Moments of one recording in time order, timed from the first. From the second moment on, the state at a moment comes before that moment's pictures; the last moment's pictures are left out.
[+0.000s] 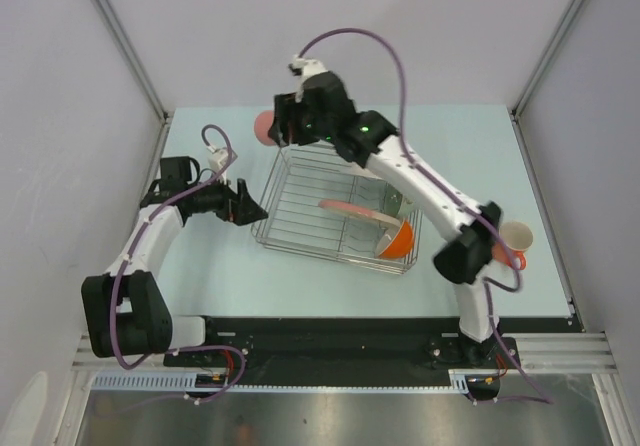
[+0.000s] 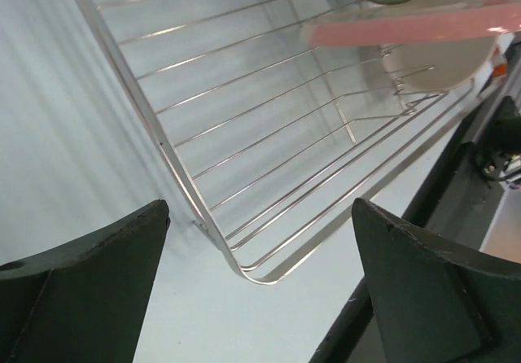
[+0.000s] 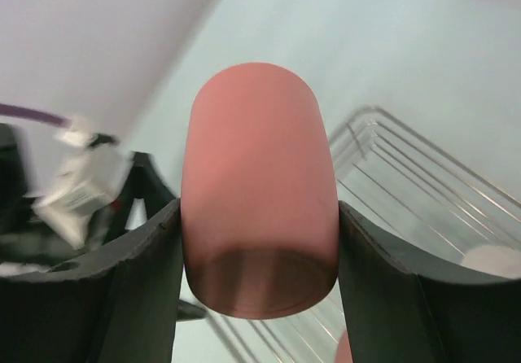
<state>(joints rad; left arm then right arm) 0.08 1.31 0.93 -0.50 0.94 0.20 0.79 1.92 2.13 -0.54 0.02 0.40</state>
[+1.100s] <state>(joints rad) 0.02 1.32 0.86 -0.43 0.90 0.25 0.85 2.42 2.45 -1.04 0.32 0.12</state>
